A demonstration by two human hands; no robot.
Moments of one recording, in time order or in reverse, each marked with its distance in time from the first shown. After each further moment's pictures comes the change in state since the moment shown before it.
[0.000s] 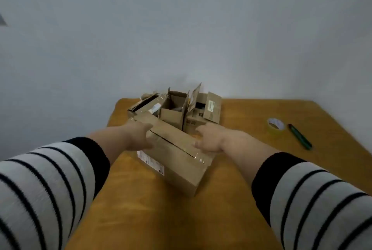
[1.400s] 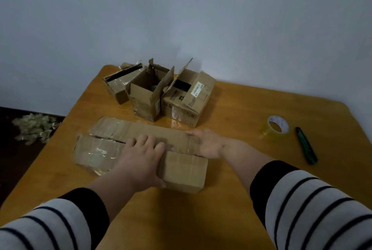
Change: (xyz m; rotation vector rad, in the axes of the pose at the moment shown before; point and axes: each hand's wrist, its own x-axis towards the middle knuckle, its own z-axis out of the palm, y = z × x) left_hand 0.045 0.157 0.123 0.263 0.186 0.049; right_hand 0.075 0.160 0.050 0.180 -0.272 -0.129
